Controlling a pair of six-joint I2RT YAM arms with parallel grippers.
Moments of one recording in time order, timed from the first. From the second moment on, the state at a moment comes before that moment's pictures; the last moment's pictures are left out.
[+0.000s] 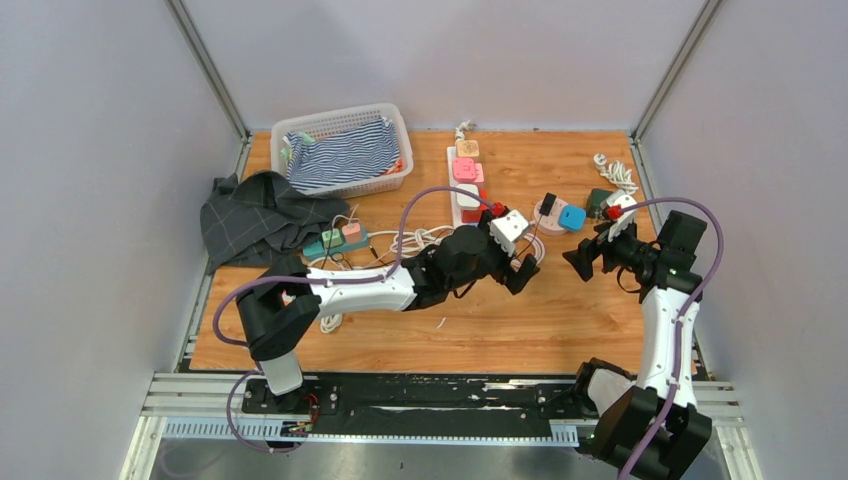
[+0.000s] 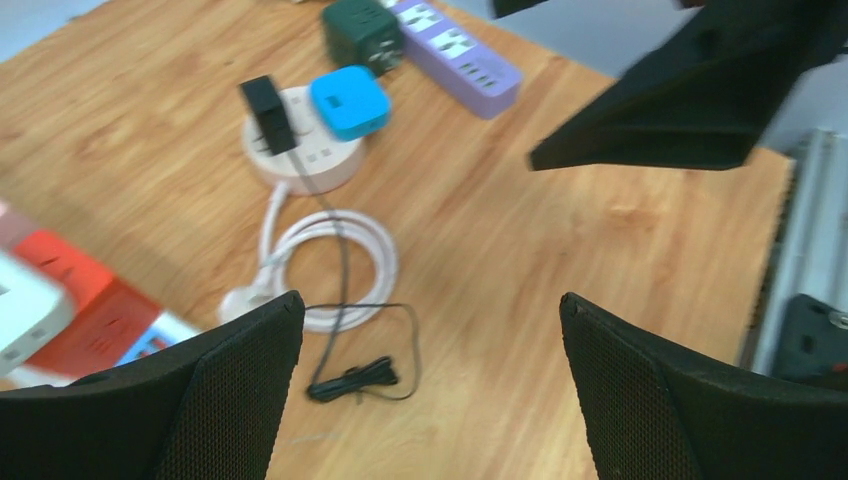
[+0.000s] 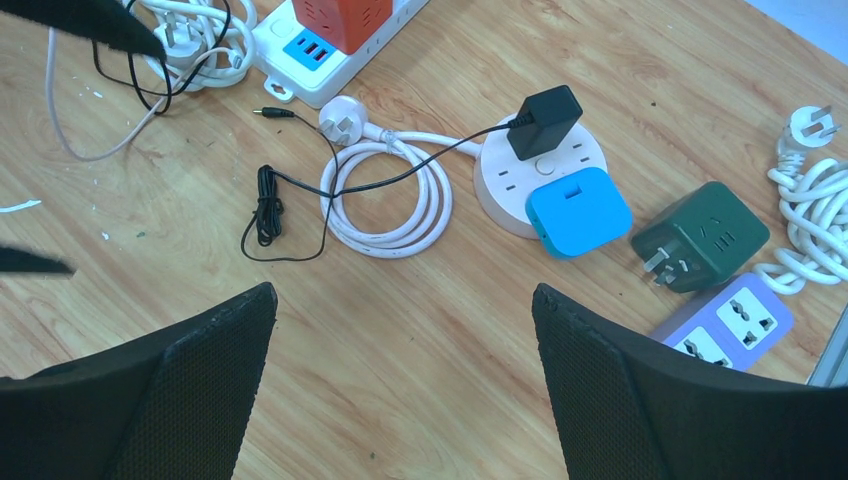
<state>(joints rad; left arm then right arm) -1.11 1.75 1.13 0.45 -0.06 -0.09 -0.42 0.93 0.76 -0.52 -0.96 -0.73</state>
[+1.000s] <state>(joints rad) -0.82 1.41 0.91 0.23 -0.48 0.00 -0.42 0.99 0.76 -0.52 -0.96 -0.75</state>
